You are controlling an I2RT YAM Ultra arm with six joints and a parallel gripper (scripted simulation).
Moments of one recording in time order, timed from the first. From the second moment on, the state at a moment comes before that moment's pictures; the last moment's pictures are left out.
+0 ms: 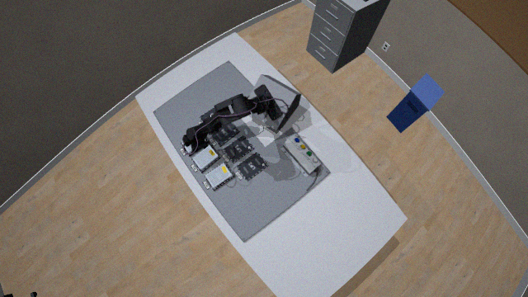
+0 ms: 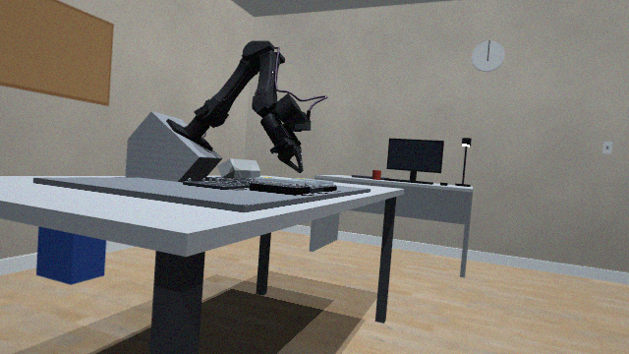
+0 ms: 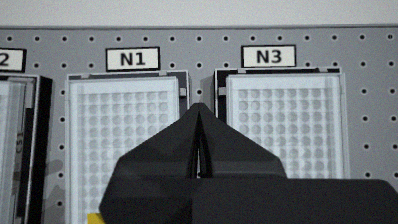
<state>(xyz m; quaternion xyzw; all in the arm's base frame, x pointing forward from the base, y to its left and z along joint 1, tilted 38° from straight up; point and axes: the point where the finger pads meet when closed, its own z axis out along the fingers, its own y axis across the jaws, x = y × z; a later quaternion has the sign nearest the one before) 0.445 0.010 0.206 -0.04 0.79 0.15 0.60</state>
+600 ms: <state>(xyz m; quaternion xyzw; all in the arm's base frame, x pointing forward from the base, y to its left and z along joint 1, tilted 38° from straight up) 0.443 0.012 0.205 -0.04 0.79 0.15 0.59</state>
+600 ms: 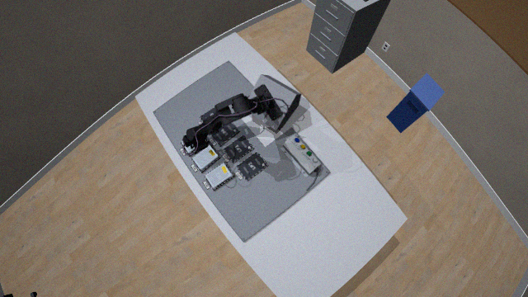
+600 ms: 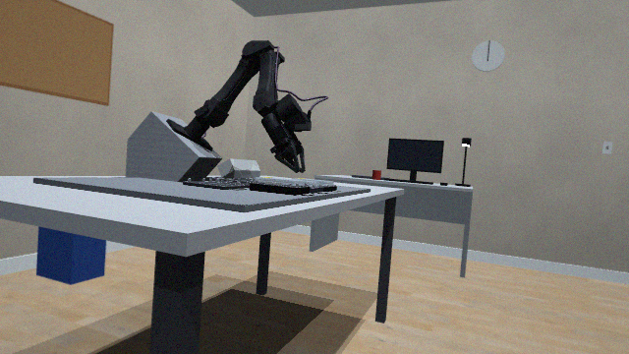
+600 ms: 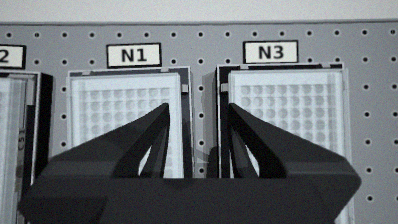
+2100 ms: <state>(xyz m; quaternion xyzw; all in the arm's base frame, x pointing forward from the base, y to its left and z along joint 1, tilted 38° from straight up) 0.402 0.064 0.187 -0.10 0.94 0.12 0.30</state>
